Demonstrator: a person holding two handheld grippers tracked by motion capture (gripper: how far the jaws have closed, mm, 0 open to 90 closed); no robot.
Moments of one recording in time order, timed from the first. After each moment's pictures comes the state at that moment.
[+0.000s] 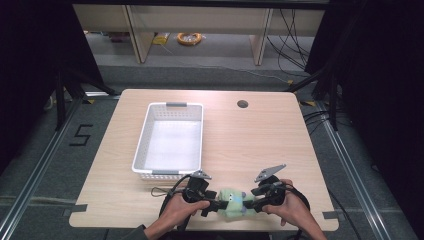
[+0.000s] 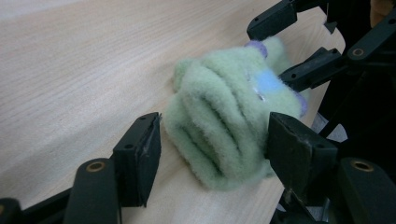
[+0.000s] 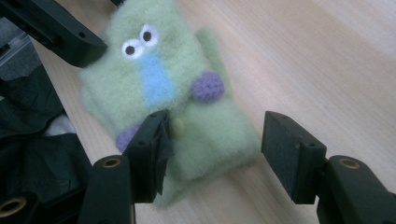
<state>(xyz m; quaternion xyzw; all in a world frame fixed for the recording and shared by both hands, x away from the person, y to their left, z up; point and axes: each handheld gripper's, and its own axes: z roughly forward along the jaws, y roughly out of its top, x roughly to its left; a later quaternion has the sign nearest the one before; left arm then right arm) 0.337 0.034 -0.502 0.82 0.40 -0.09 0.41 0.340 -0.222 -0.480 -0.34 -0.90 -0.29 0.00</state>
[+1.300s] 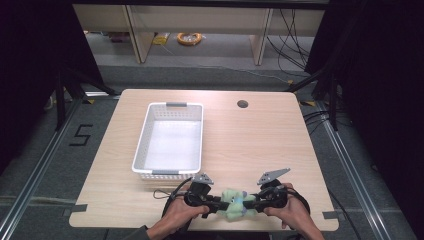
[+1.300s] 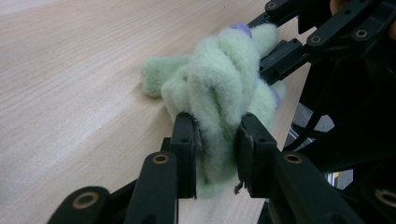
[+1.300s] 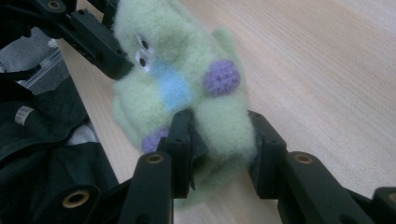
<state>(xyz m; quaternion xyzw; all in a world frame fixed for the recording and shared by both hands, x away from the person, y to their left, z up) 0.330 0.033 -0.506 0.81 0.35 -0.11 0.45 0.331 -0.228 -0.486 -0.34 -0.88 -0.33 0.03</state>
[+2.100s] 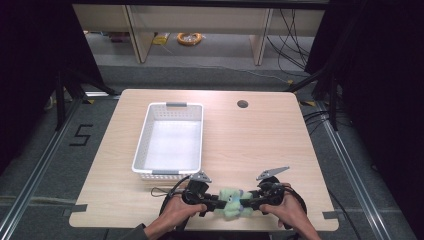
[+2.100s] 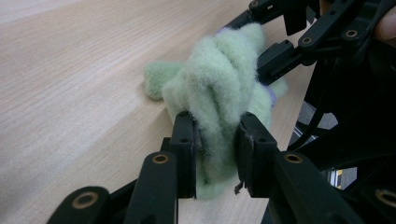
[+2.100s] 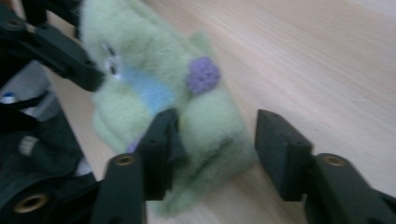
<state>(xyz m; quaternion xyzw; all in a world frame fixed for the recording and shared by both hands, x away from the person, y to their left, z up) 0.335 0.038 -0.505 0.82 0.35 -0.10 0.44 0.342 -0.226 -0.500 -0.39 -0.85 -0.35 0.06</state>
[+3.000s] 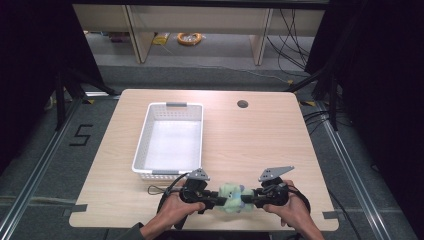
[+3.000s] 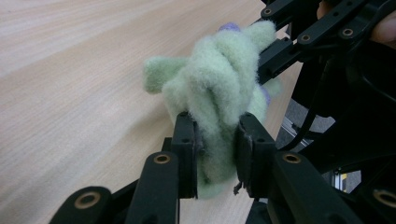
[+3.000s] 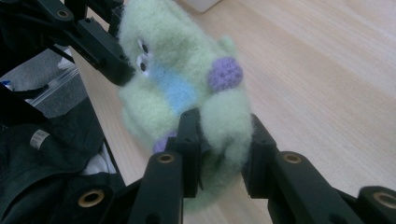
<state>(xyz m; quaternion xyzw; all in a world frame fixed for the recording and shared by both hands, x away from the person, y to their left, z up) 0.332 0.042 -0.481 0.81 0.33 -0.08 0.47 0.330 -0.224 -0.468 -0.34 -0.86 -0.38 0.02</state>
